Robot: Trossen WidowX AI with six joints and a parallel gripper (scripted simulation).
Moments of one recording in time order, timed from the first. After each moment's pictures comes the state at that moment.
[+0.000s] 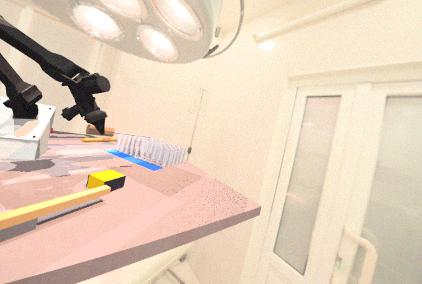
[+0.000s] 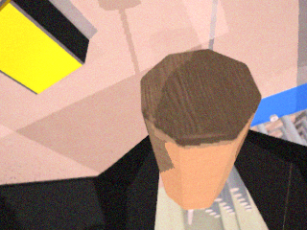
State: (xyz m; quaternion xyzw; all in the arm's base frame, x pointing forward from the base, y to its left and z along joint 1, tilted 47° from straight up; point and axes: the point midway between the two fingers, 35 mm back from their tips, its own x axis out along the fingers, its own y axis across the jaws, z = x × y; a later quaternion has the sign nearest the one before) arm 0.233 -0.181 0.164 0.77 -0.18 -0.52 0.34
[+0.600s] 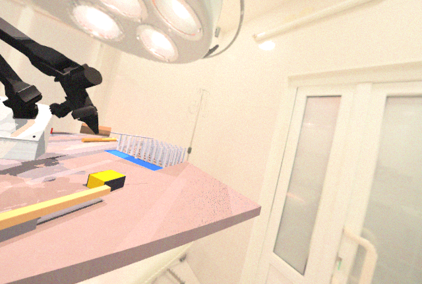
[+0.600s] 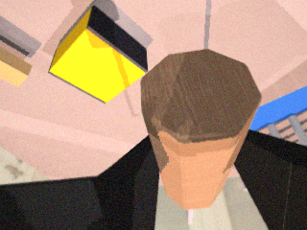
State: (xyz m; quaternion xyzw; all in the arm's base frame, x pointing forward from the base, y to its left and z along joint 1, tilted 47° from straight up) arm 0.213 -0.205 0.206 0.78 -0.26 -0.48 0.31
